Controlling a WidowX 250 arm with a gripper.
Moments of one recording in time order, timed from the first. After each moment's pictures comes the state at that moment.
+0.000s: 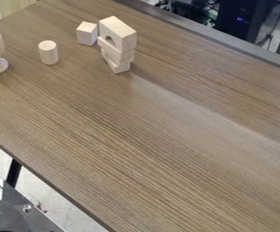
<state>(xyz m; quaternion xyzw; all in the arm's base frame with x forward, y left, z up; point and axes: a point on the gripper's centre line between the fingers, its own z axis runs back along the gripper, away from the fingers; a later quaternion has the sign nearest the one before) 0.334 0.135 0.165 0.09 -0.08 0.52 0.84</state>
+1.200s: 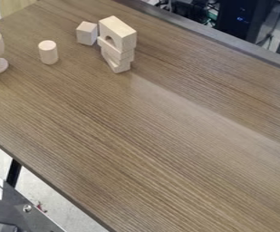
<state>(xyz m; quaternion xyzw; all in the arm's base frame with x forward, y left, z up) 0.386 0.232 0.109 0.10 0.02 0.60 0.79</state>
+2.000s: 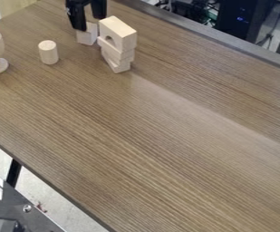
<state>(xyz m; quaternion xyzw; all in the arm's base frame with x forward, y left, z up) 0.378 0.221 0.052 -0.03 0.02 0.76 0.65</state>
